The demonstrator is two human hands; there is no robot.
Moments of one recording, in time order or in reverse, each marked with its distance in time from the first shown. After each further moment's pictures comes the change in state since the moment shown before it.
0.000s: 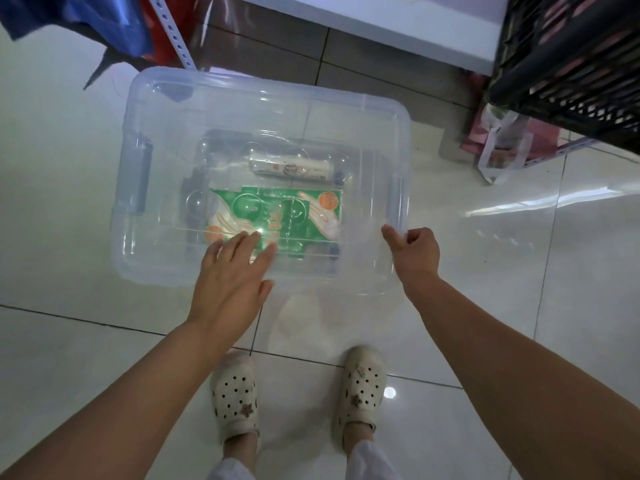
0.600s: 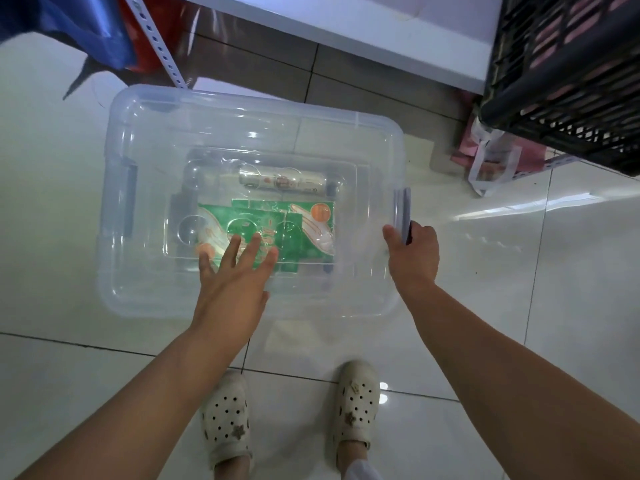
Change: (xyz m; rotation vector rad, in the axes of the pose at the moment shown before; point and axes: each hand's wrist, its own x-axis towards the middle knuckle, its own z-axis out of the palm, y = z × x) left_hand 0.033 0.003 0.010 -0.031 -0.184 -0.097; right_hand 0.021 -0.028 0.002 -0.211 0.112 -0.194
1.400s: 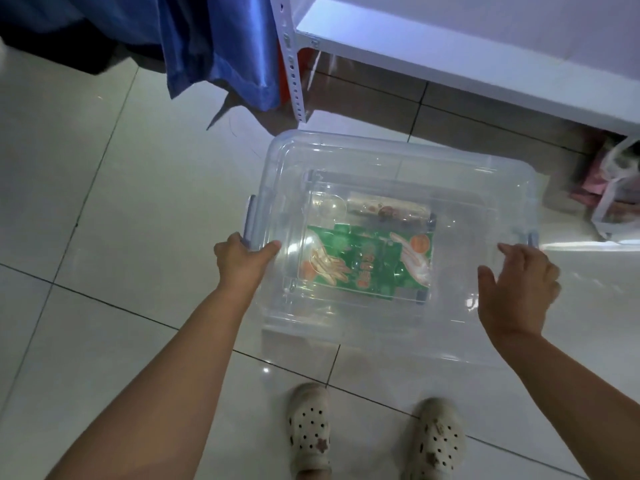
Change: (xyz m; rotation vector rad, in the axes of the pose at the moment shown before) left_hand 0.036 -0.174 -0.036 -0.918 0.224 -0.889; right_hand -0.035 -0.063 0.023 -0.360 0.148 -0.380
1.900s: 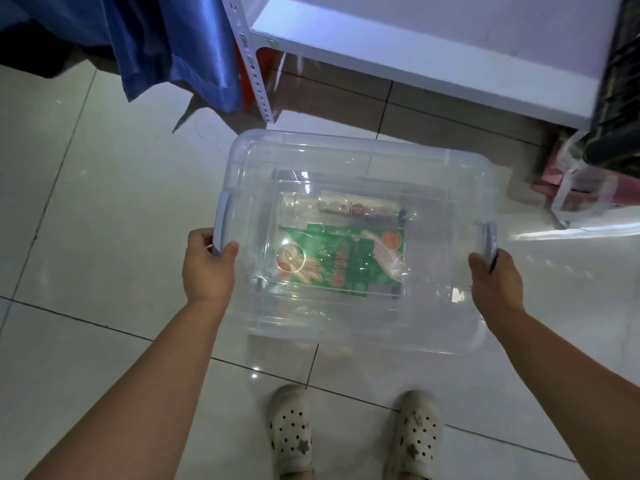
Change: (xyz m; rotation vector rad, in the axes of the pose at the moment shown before) left_hand -0.013 -0.007 0.014 -0.134 0.178 0.189; right_hand 0.023 0.039 -0.004 0.385 -0.262 0.459
